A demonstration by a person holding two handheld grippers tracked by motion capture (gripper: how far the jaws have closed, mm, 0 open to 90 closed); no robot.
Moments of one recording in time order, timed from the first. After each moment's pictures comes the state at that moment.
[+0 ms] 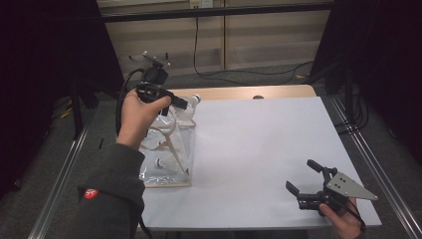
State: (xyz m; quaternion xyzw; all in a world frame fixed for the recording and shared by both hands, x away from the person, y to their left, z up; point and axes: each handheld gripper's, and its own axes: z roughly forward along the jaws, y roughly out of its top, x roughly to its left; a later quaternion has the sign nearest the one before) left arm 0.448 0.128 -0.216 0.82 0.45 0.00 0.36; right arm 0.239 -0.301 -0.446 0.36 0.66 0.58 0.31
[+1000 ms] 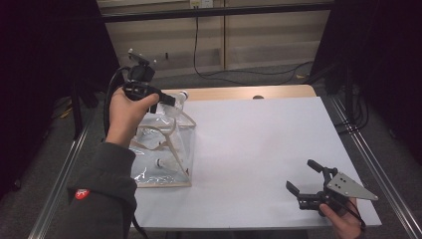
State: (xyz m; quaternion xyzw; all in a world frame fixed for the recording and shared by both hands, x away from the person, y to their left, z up) left arm 0.451 0.151 -0.211 0.81 0.47 0.02 0.35; right arm 0.239 -0.302 -0.446 0.36 0.66 0.58 0.31
